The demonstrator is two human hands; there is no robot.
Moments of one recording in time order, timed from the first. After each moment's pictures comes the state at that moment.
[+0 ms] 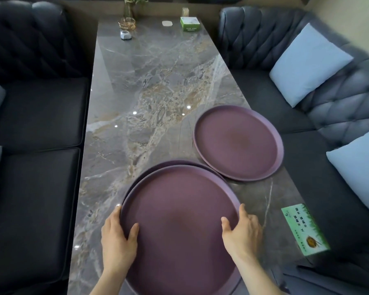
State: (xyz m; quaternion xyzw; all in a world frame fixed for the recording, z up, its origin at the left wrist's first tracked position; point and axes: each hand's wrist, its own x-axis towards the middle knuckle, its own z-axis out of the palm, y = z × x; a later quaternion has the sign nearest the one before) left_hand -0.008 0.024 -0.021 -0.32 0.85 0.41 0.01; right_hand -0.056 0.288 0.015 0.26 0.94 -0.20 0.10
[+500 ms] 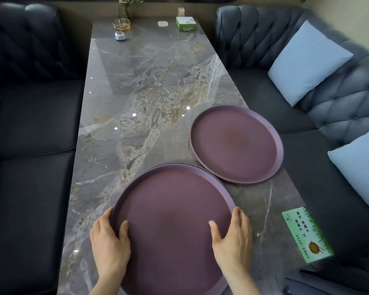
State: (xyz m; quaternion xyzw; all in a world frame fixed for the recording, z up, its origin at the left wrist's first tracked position) left_hand -0.028 0.029 -0.038 -0.36 0.86 0.36 -0.06; right_hand -0.051 0.283 -0.028 0.19 0.96 -0.22 0.00
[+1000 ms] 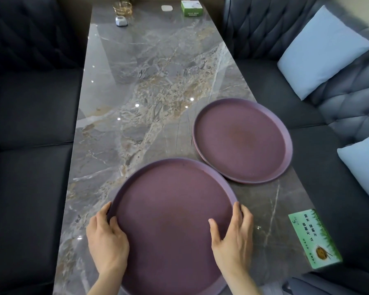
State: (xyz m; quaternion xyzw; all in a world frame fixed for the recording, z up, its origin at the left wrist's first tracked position) left_hand -0.040 0.034 -0.042 -0.41 0.84 0.35 -0.10; right_hand -0.058 0.285 -0.043 0.13 0.96 -0.22 -0.06
